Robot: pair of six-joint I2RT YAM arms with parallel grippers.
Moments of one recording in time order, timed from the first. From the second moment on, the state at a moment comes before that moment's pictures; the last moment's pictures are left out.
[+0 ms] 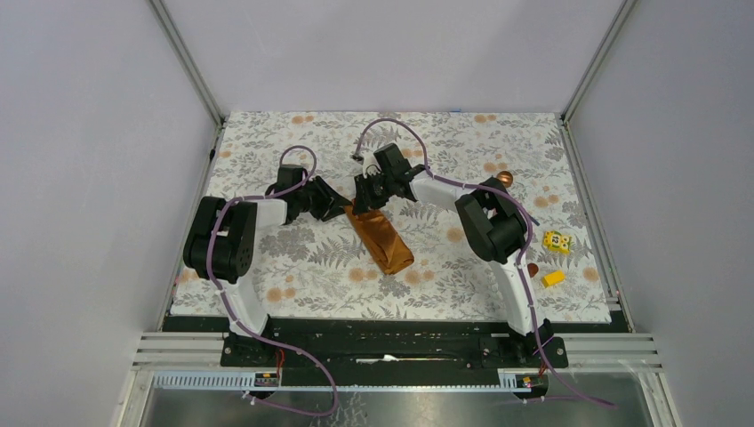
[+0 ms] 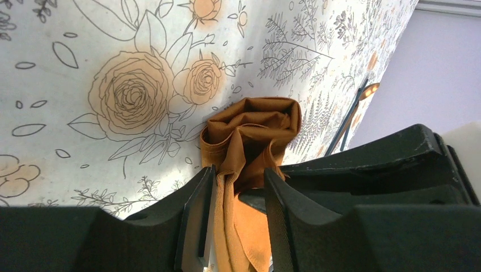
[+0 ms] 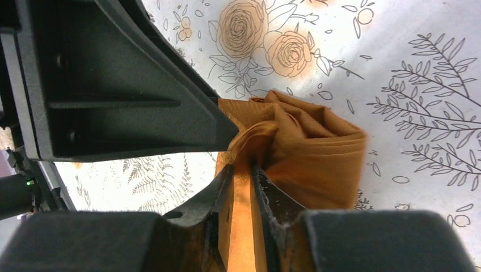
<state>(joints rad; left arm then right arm) -0.16 1.82 0.88 0.17 0.52 -1.00 0.65 2.26 1.65 -0.21 -0.53 0.23</state>
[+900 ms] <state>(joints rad) -0.17 1.85 0.96 0.13 0.47 -0.96 0.65 2.29 1.65 -0.21 -0.57 0.23</state>
